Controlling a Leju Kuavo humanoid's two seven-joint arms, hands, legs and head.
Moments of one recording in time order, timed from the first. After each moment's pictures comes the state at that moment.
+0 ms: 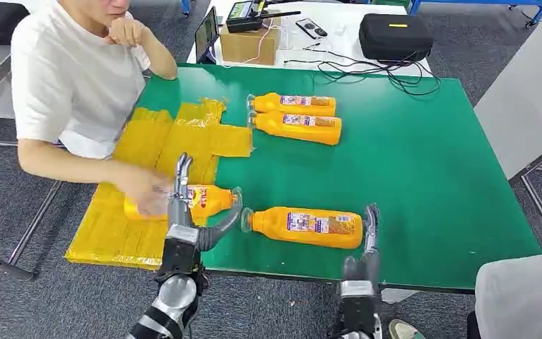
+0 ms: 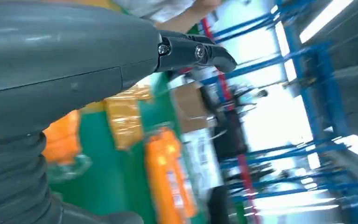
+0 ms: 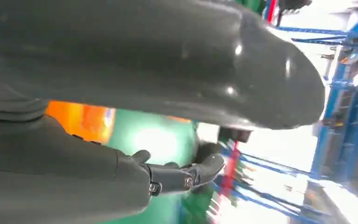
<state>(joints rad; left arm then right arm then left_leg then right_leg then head) -0.14 -0.23 -0.36 -1.23 -0.23 0.67 -0.68 0.10 0.16 0.27 -1.37 0.38 -0.68 -0.69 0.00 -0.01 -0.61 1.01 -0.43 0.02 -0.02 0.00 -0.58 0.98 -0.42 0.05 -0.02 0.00</state>
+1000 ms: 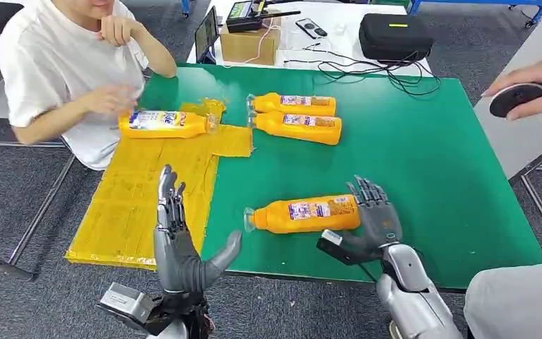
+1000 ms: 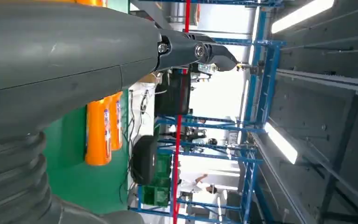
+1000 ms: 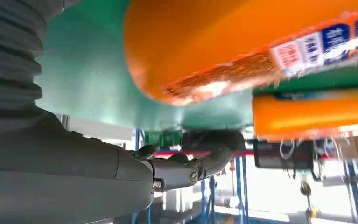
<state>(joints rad) 0.02 -0.16 -0.61 -1.62 0.02 0.64 -0.70 -0.38 -0.08 0.24 -0.77 1.25 -0.59 -0.21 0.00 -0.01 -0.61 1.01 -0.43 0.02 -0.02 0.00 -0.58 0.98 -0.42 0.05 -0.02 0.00</state>
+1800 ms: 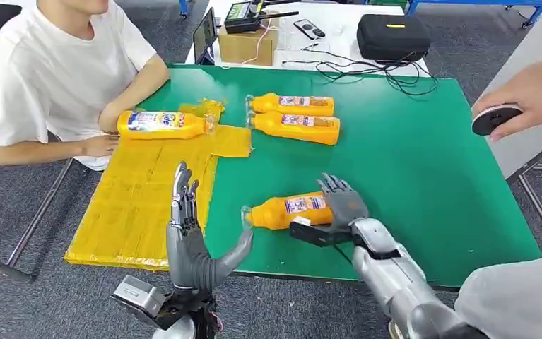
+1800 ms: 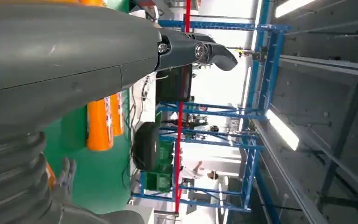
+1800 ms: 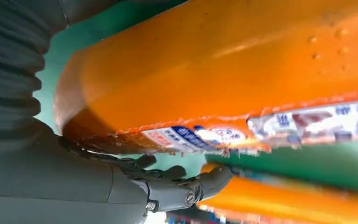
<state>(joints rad) -0.03 -0.16 -0.64 -1.58 0.05 0.63 -0.70 -0.63 0.03 0.44 -0.51 1.28 -0.19 -0.08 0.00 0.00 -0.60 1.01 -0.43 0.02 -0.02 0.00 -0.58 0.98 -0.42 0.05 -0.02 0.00</state>
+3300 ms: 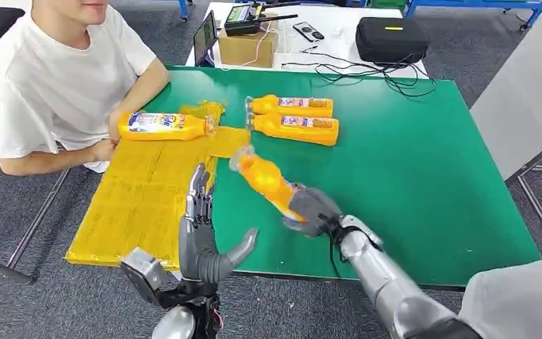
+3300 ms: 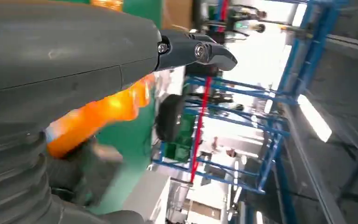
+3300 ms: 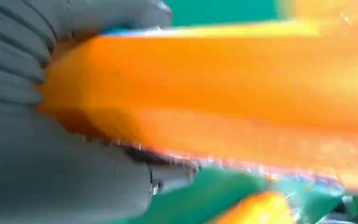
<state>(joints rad) -0.03 -0.16 -0.62 -1.53 0.22 0.52 -0.61 -0.57 0.11 0.33 -0.56 0.40 0.11 -0.41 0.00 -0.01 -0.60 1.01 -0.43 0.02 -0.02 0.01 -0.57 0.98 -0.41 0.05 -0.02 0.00</state>
